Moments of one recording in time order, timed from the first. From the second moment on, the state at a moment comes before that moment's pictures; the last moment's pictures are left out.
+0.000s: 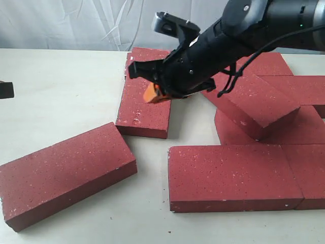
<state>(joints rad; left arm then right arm) -0.04 0.96 -0.59 -0.53 0.40 0.37 0.55 1.75 -1.27 0.61 0.67 -0.16</state>
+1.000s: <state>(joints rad) -0.04 0.96 -0.59 -0.79 0.46 0.58 0.45 2.20 -1.66 0.11 0.64 -0.13</state>
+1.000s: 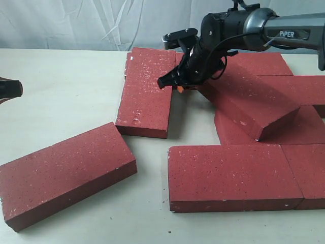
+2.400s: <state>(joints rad) -0.04 0.96 -0.59 -0.81 0.46 0.61 0.45 2.44 -2.12 0.29 0.64 -0.30</state>
